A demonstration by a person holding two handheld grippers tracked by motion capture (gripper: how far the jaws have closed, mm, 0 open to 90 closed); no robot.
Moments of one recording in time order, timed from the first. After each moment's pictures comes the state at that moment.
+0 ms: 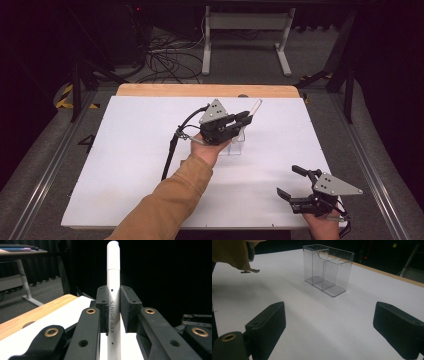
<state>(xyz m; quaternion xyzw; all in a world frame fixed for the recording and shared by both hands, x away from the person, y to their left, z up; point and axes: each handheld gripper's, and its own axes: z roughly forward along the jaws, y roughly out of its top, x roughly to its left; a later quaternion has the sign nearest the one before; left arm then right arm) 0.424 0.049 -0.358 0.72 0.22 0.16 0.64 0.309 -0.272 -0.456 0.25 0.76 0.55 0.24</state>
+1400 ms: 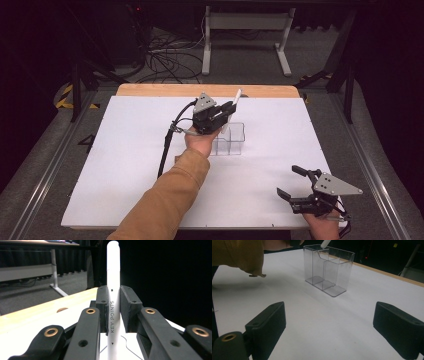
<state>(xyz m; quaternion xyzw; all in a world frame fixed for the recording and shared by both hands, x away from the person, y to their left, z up) 0.466 0.070 -0.381 0.69 0.32 0.19 0.62 0.309 -0.272 -0.457 0.25 0.76 0.55 0.23</state>
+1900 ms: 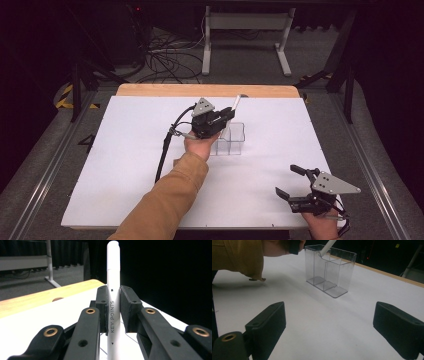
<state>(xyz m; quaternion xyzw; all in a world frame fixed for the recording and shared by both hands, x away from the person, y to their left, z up) 0.465 0.074 -0.399 0.70 0.33 0.16 0.61 0.312 -0.269 -0.457 0.24 0.77 0.55 0.23</state>
